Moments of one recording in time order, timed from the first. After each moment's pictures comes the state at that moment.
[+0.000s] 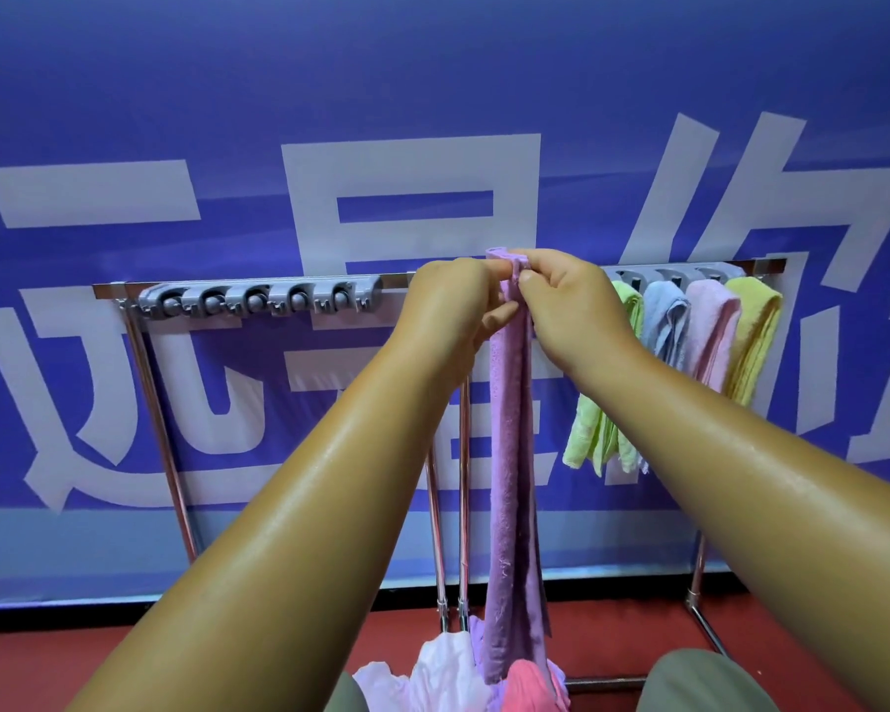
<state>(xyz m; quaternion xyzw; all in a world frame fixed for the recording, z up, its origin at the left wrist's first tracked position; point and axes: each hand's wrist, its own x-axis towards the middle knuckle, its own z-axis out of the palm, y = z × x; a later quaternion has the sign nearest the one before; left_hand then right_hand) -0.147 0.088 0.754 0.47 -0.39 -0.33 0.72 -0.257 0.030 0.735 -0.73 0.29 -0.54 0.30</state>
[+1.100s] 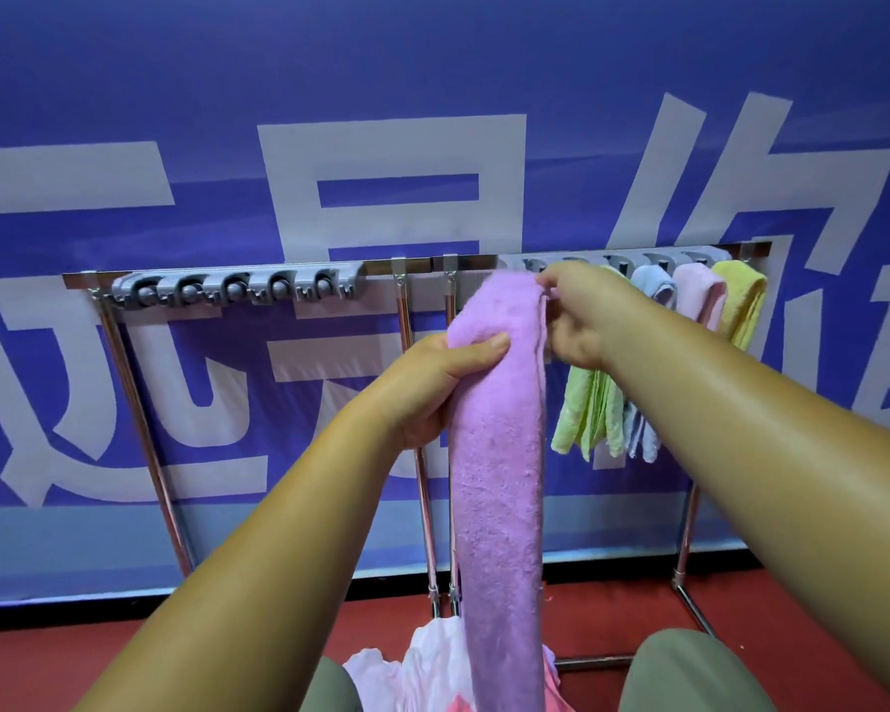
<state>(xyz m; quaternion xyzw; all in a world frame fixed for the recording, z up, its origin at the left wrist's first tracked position) -0.114 0.089 0.673 0.47 -0.51 -0.46 0.56 -0.262 -0.010 0.738 -0.49 0.36 -0.44 0.66</state>
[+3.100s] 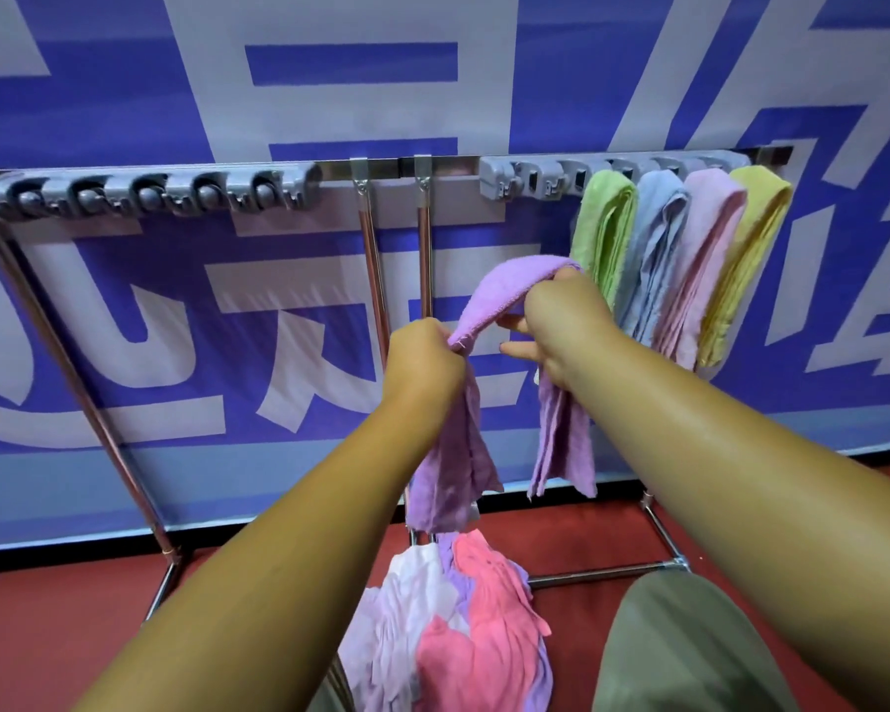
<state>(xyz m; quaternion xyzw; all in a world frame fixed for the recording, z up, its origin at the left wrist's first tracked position) -0.104 -0.005 0.569 0.77 -0.48 -0.05 0.41 -0.240 -0.045 0.631 -0.51 0.47 -0.46 0.55</state>
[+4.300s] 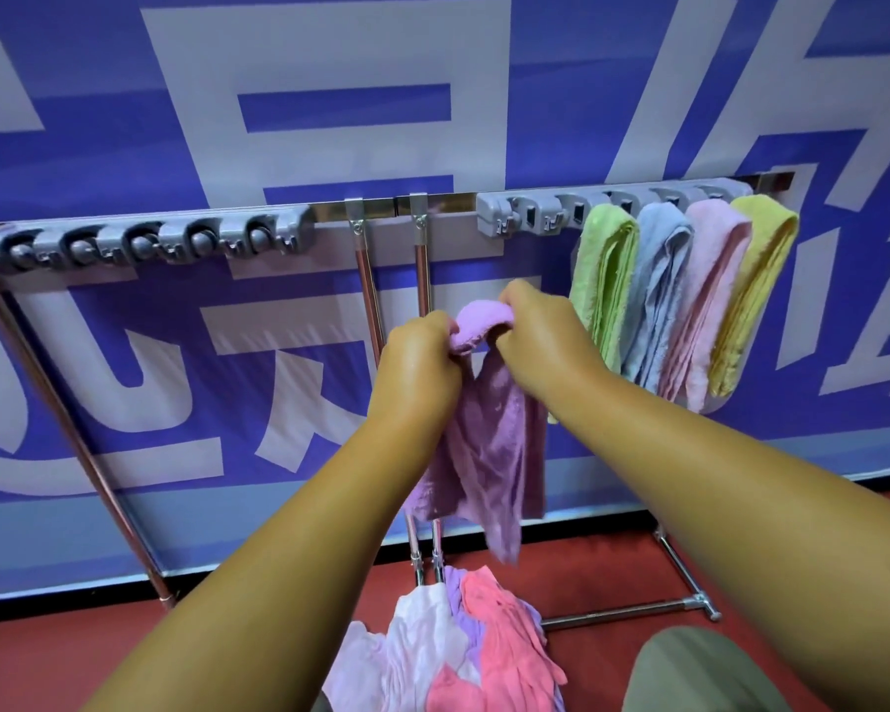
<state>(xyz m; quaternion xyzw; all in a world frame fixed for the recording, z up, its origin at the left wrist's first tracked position) -0.088 -0.024 0.602 0.70 -0.57 0.07 0.42 -0.232 -0.086 0.628 -0.80 0.45 -0.38 0.09</state>
